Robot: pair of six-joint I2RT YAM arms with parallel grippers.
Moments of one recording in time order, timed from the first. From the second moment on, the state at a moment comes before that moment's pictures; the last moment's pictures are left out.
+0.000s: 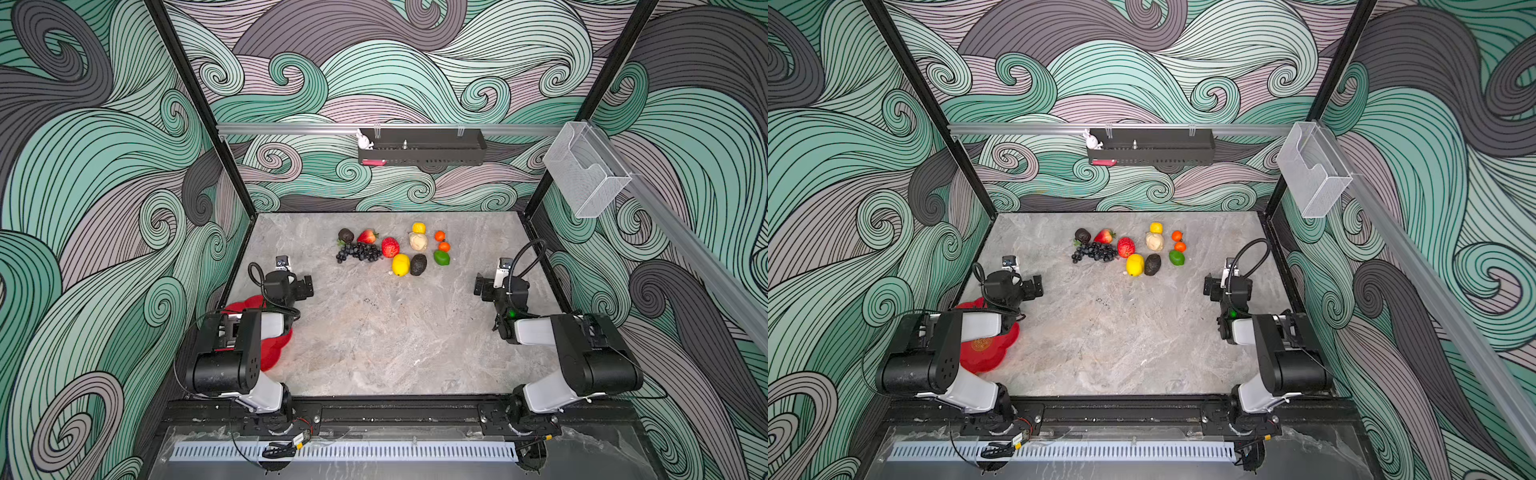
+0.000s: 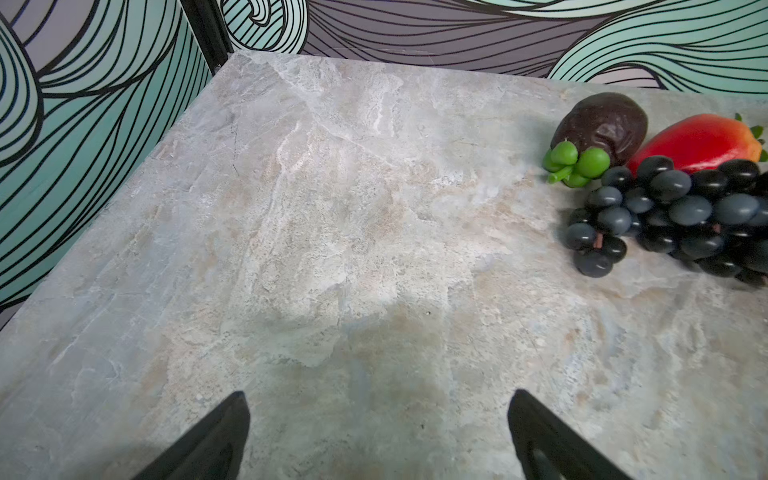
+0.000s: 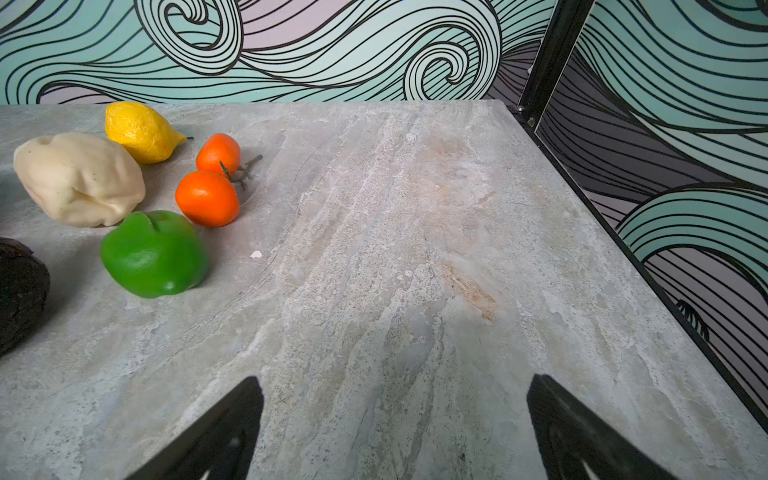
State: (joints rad) left arm 0.07 1.53 0.46 0.56 -0.06 -0.05; right arm 0.05 1.55 0.38 0.77 0.17 -0.01
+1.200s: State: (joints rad) left arm 0.07 1.53 0.46 0.56 -0.04 -0.05; right arm 0.05 1.55 0.38 0.77 0.17 -0.01
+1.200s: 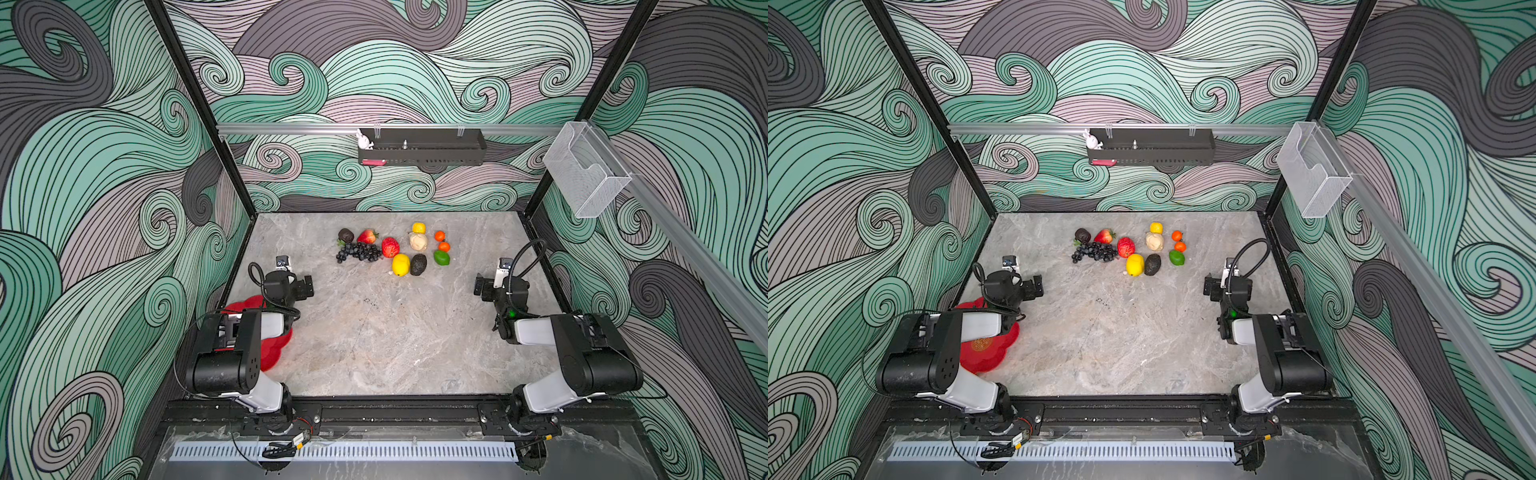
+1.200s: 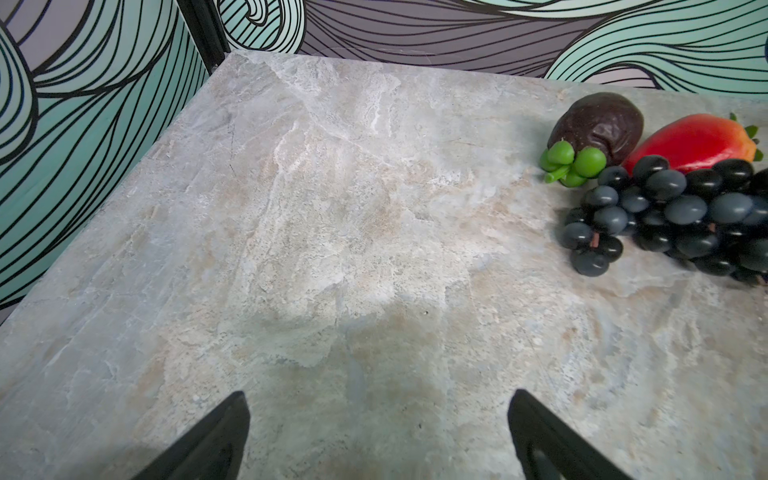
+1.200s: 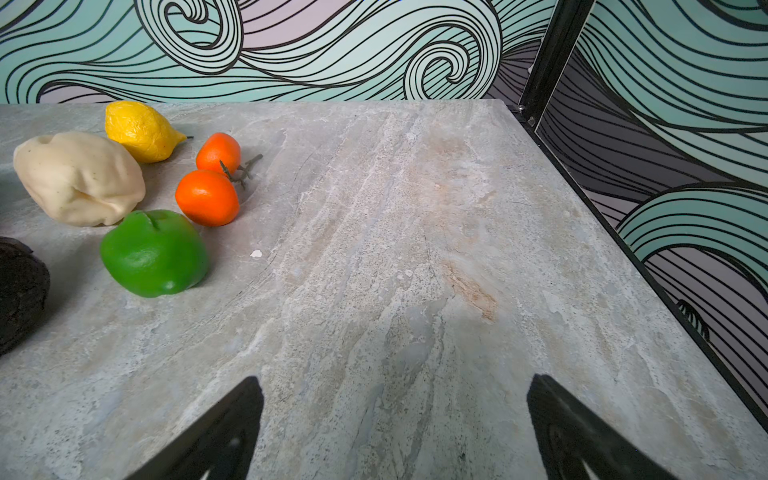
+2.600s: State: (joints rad) left arm 0.02 0.93 0.88 -0.77 -0.11 -0.60; right arm 0.17 0.68 0.45 -0.12 -0.24 0.63
